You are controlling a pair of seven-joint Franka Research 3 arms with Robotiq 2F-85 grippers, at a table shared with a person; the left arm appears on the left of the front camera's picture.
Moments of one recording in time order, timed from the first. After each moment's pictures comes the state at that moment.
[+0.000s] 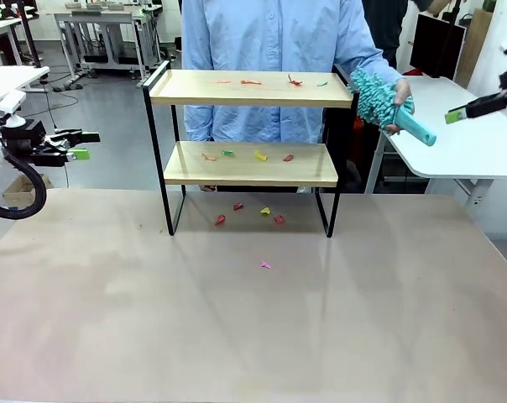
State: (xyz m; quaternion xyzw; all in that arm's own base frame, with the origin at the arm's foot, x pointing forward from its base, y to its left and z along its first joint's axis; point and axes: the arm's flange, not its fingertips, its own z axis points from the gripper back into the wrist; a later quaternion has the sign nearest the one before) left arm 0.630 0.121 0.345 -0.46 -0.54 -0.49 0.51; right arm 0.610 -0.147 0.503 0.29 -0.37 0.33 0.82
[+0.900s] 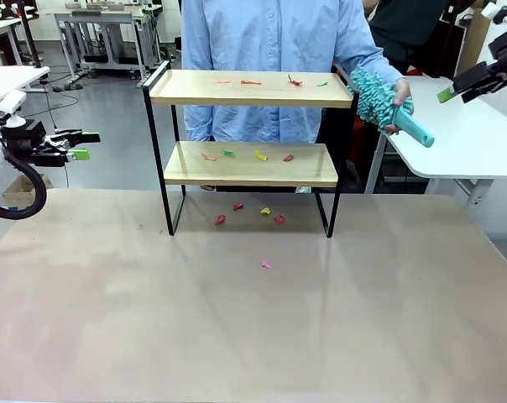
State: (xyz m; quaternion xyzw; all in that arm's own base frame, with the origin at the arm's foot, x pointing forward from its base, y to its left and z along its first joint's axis) left arm 0.630 0.121 0.345 -0.46 -0.54 -0.49 0.51; right arm 0.582 -0.091 0.560 0.18 -0.33 0.19 0.91
